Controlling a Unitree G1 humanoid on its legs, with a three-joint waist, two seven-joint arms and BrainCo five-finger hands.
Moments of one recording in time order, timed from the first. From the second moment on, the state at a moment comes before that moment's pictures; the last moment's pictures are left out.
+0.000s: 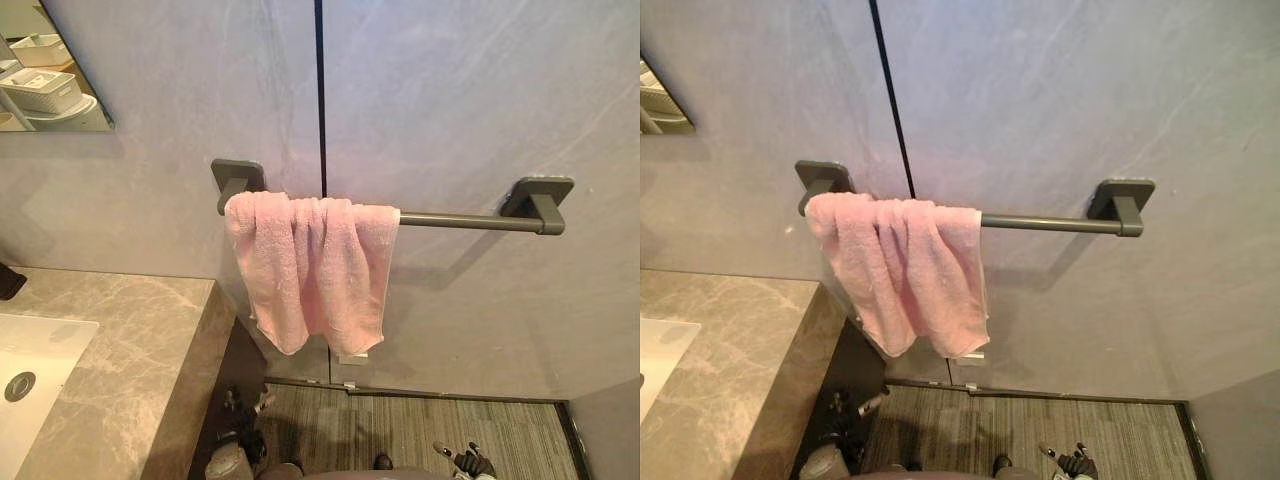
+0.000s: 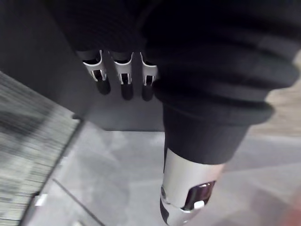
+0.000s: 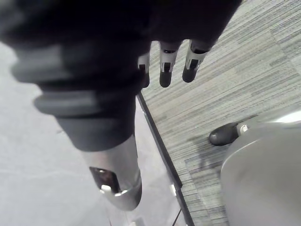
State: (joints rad) left arm 0.23 0.01 0.07 0.50 -0.23 -0.14 0.23; right arm 0.15 -0.06 -0.27 1.03 0.23 -0.09 -0.13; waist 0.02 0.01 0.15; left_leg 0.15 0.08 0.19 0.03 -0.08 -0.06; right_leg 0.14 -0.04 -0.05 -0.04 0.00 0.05
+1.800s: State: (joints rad) left arm 0.21 0.13 -0.04 0.22 -0.02 -0.16 0.33; right arm 0.19 -0.09 -0.24 1.03 0.22 -0.10 -0.15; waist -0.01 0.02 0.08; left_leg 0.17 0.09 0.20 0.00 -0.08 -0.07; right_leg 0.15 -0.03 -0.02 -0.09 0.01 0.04
